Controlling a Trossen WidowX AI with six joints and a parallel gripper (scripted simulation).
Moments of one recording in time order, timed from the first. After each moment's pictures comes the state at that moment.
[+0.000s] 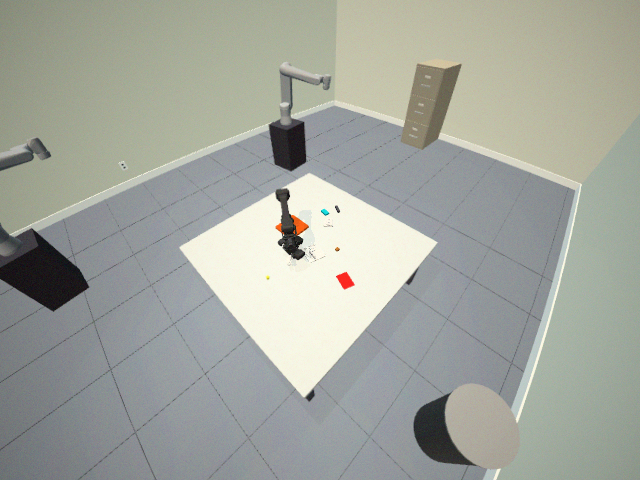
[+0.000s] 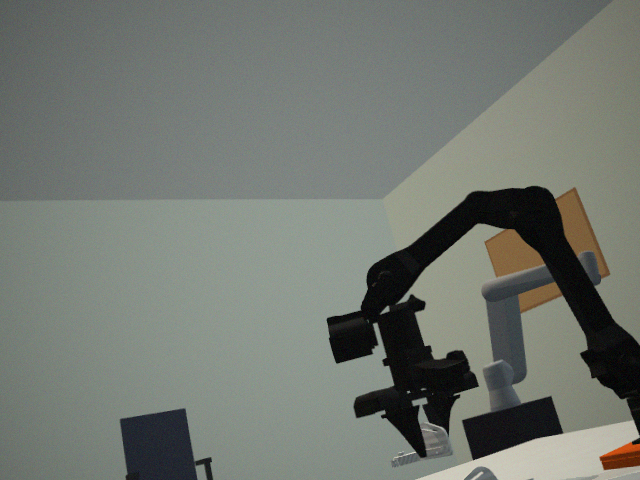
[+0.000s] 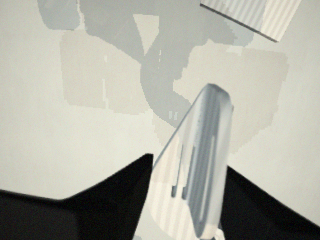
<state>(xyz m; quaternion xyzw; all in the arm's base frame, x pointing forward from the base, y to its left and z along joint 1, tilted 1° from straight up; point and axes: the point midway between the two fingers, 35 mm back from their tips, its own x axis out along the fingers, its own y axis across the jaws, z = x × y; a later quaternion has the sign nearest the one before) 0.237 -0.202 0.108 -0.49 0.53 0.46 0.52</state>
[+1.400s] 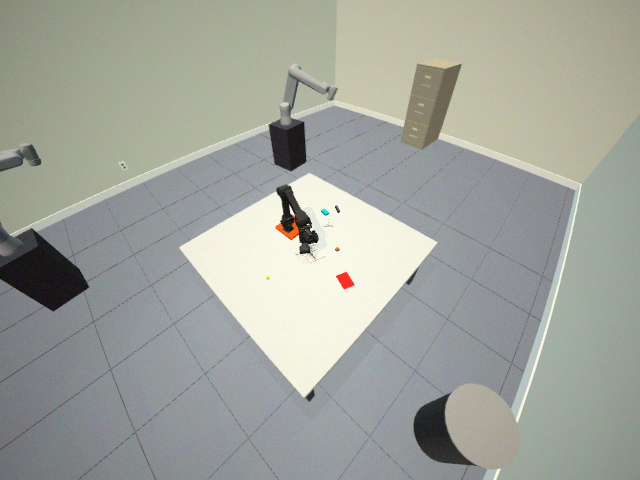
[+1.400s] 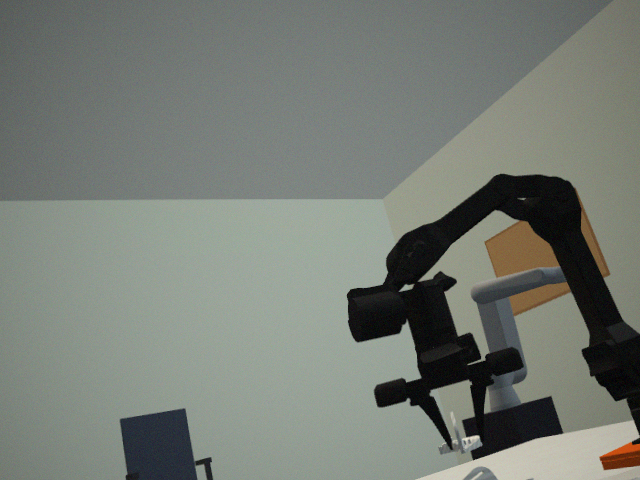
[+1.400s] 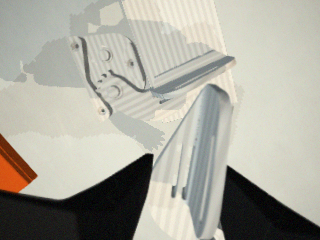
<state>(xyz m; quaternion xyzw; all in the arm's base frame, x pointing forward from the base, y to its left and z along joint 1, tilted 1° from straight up) 0.264 -0.112 0.110 -0.27 0.65 0.25 0.67</state>
